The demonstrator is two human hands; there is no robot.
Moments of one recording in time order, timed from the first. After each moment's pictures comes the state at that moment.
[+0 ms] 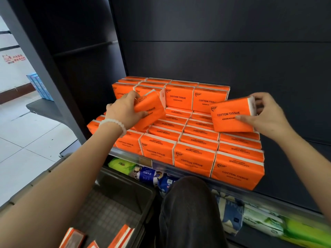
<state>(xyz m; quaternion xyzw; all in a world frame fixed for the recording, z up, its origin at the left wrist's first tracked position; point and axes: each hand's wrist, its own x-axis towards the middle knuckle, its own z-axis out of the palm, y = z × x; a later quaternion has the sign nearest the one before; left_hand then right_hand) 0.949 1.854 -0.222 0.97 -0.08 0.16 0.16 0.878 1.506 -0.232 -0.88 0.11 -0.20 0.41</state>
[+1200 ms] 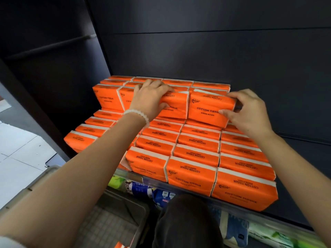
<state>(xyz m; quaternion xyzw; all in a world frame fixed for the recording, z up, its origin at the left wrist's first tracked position) 1.024 1.767 -0.223 0.93 -0.26 0.24 0.08 0.943 1.520 -0.250 -0.91 0.03 -0.28 0.31</state>
